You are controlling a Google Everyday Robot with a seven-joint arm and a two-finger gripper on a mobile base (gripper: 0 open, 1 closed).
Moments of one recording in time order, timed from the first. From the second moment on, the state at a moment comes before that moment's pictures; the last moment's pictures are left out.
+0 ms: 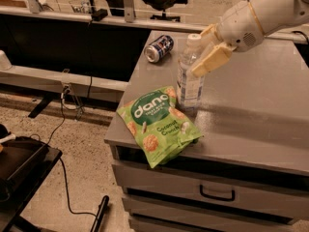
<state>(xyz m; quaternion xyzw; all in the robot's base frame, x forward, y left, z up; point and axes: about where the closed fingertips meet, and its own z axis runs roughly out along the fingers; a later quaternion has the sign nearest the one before) 0.585 -0.109 0.965 -0.65 0.63 0.20 0.37</state>
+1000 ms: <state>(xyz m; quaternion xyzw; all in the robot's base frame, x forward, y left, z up) 0.588 -0.118 0.961 -0.66 0.62 0.21 0.37</state>
